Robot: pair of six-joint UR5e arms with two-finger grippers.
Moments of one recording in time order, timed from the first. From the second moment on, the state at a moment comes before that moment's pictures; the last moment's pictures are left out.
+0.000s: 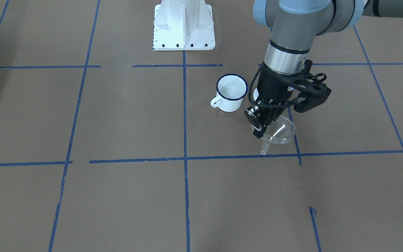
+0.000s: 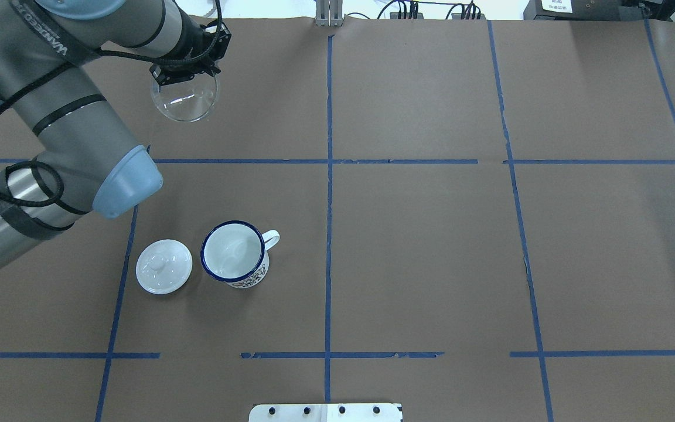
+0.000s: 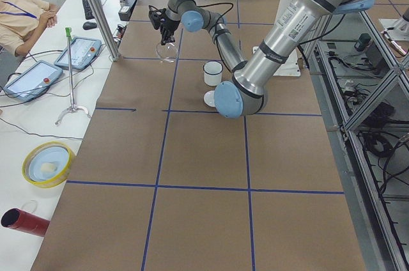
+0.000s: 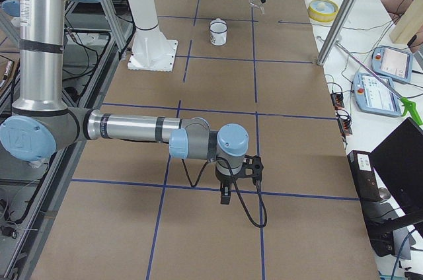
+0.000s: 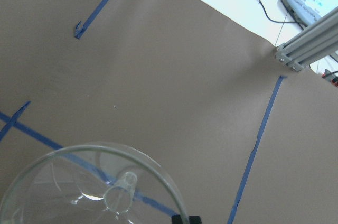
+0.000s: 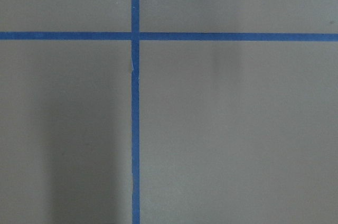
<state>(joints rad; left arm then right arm) -0.86 -2.26 -1.70 -1.73 -1.81 -1.61 1.57 -1.68 1.66 -1.57 2.29 0.01</state>
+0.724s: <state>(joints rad) -0.89 -2.26 -1.26 -2.36 -1.59 -1.75 1.57 -1.68 1.66 -1.57 2.29 0.01</state>
